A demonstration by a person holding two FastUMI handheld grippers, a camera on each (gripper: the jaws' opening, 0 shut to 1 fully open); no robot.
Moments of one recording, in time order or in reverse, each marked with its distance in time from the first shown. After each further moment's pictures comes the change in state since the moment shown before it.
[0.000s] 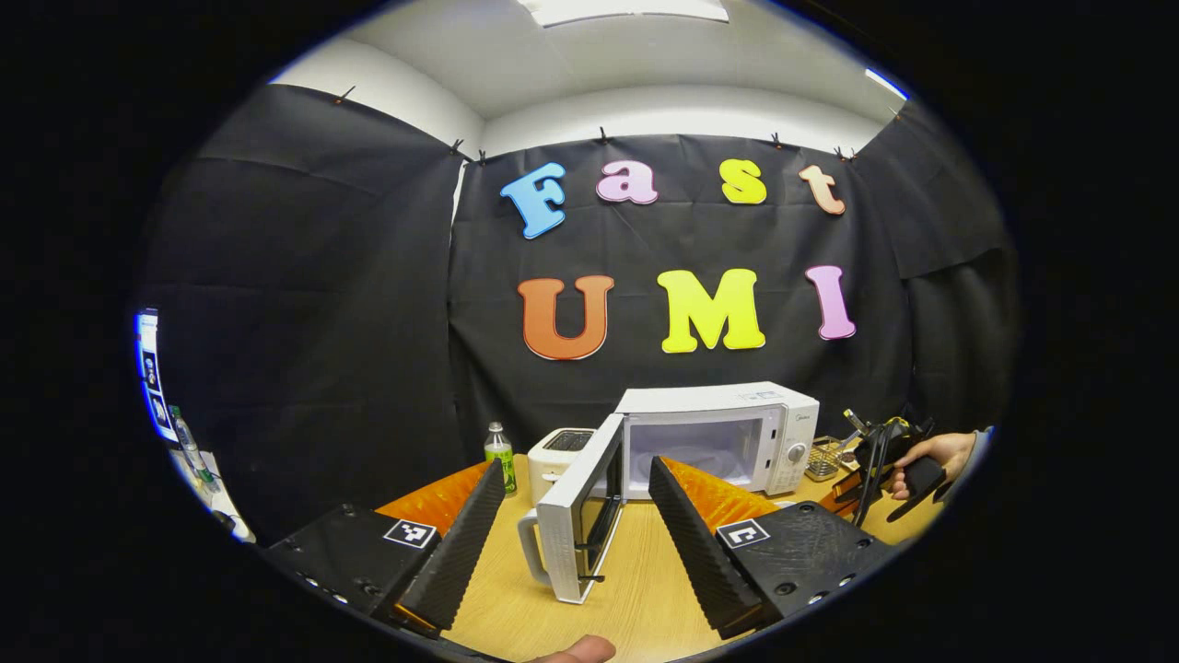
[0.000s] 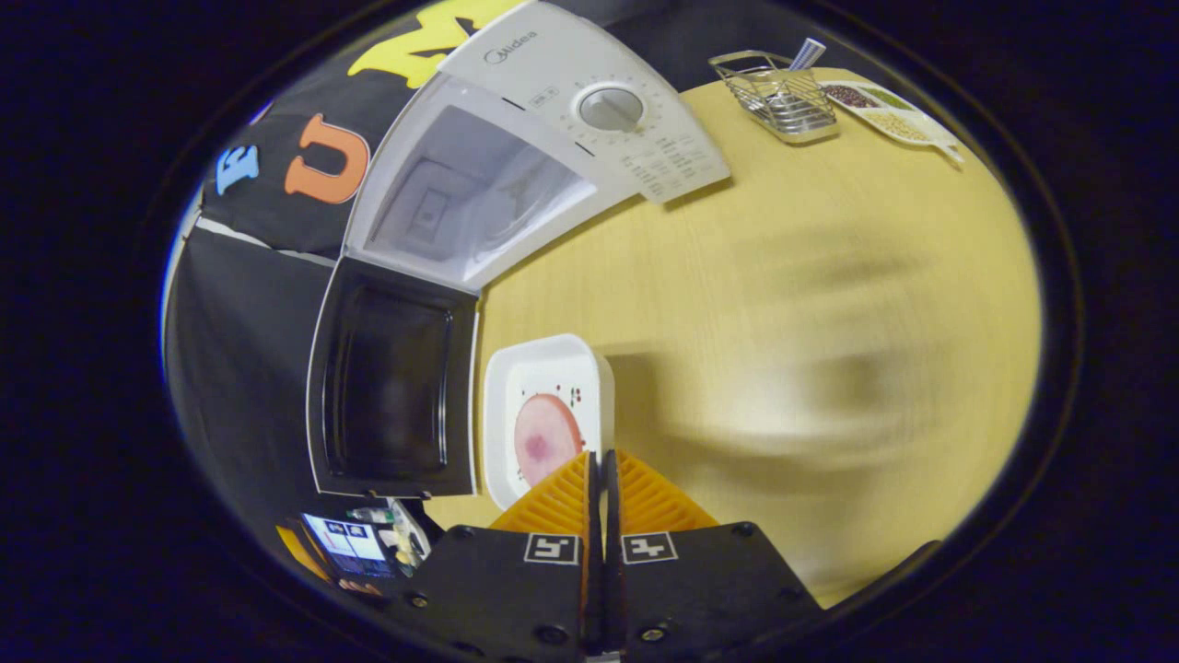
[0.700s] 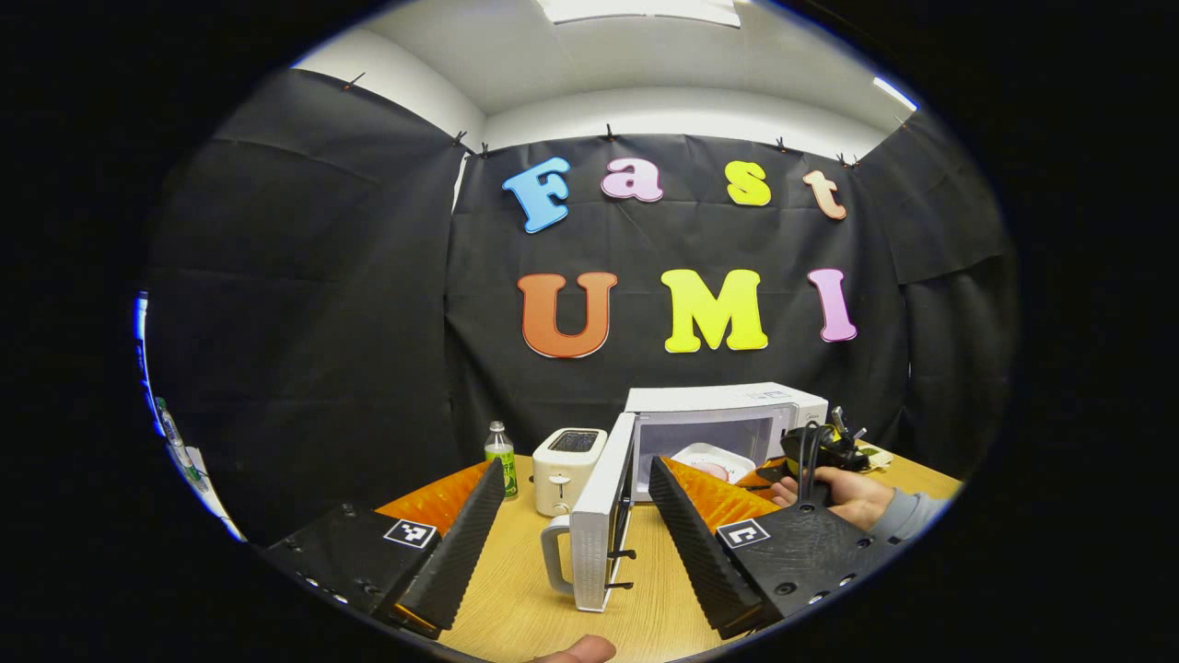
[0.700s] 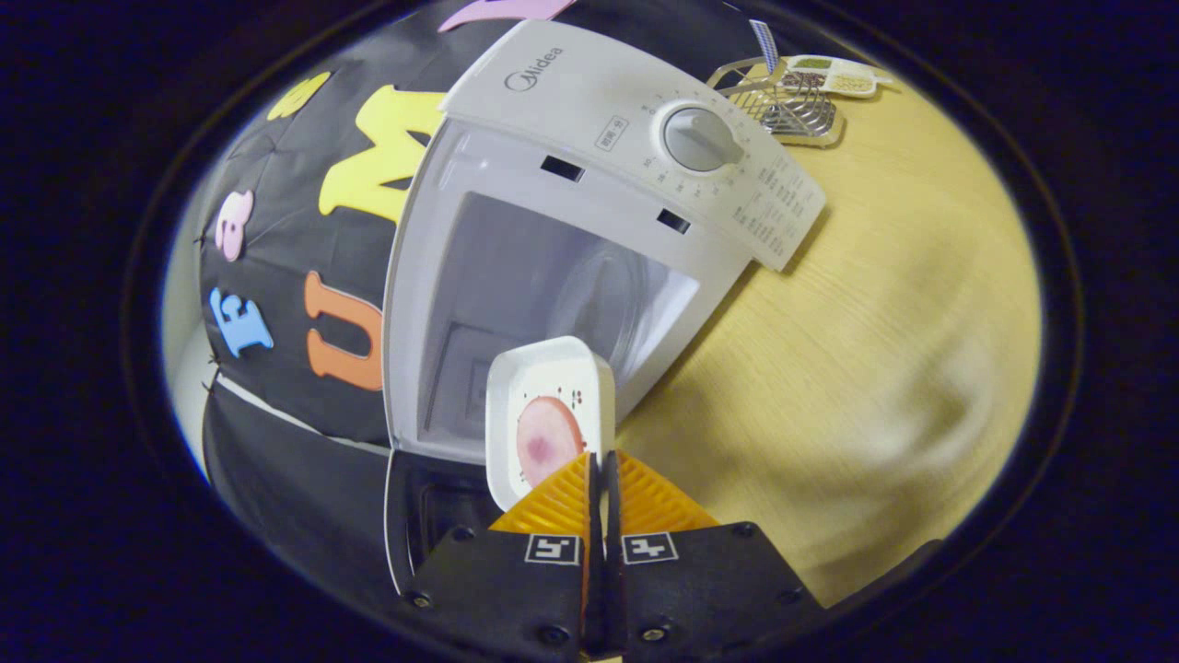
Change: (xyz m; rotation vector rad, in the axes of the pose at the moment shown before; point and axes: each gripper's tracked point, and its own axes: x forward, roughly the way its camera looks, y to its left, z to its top) left arm 0.026 0.030 -0.013 -0.027 -0.004 -0.041; right arm 0.091 0.100 0.133 0.364 -0.589 0.195
